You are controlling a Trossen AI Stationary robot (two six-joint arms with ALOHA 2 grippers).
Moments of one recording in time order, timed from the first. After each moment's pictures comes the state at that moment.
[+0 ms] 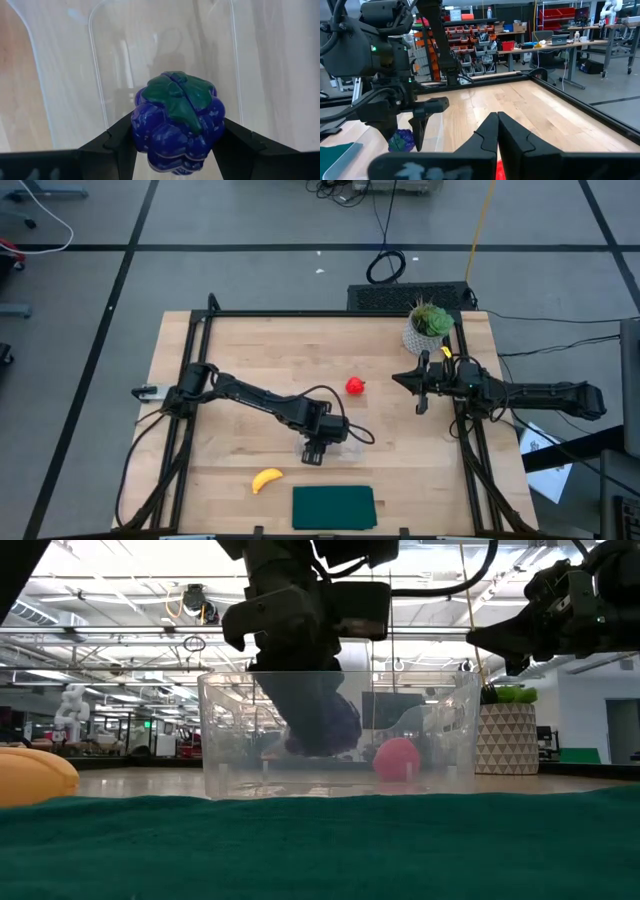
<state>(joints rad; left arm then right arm) -0.20 2.10 1.61 -0.78 0.00 0.00 -0.18 0.42 0.01 0.42 -0.02 0.09</state>
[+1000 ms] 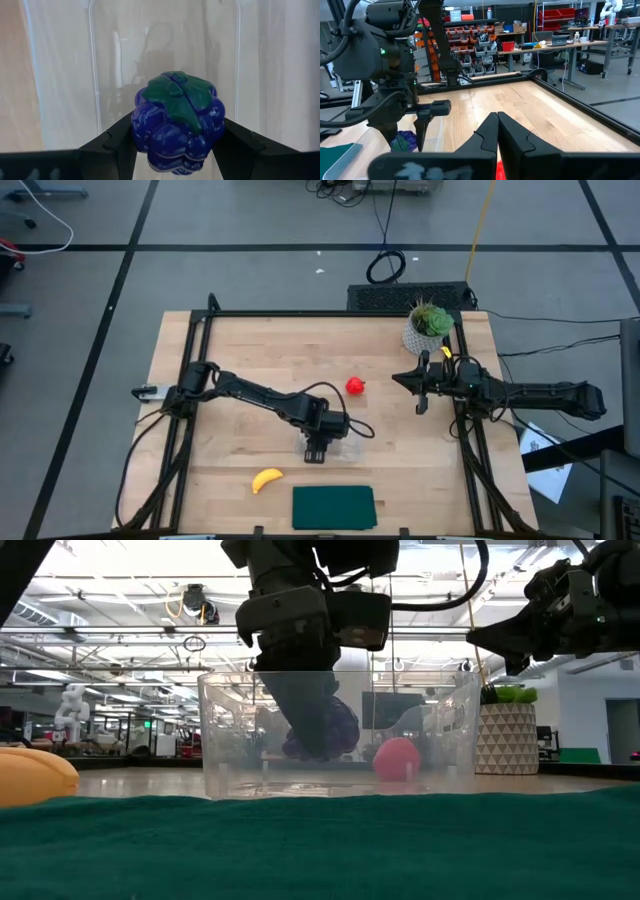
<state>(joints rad) -0.18 2.11 1.61 -0.79 0.06 -0.10 -0.18 0.42 0.01 0.42 -0.02 0.09</state>
